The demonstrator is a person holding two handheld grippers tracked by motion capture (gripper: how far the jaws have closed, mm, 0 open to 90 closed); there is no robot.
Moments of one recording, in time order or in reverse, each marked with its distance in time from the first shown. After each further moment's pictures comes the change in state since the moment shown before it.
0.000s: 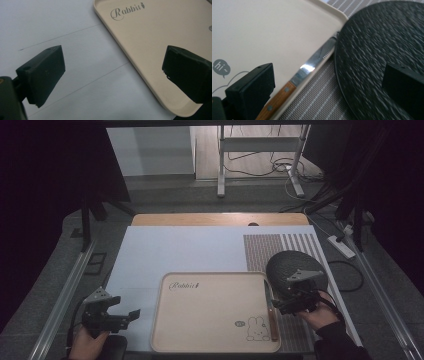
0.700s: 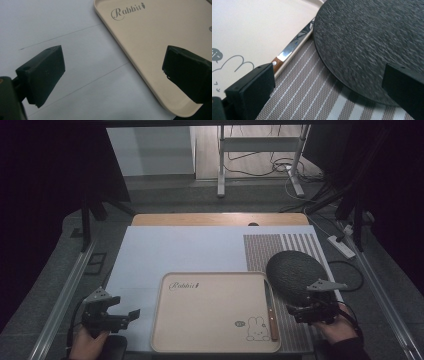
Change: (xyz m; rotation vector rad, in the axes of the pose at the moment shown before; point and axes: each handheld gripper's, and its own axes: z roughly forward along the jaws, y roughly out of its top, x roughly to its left) left arm 0.001 0.000 0.000 -0.001 0.000 -0.006; right arm -0.010 -0.037 -0.032 -0.054 -0.069 0.090
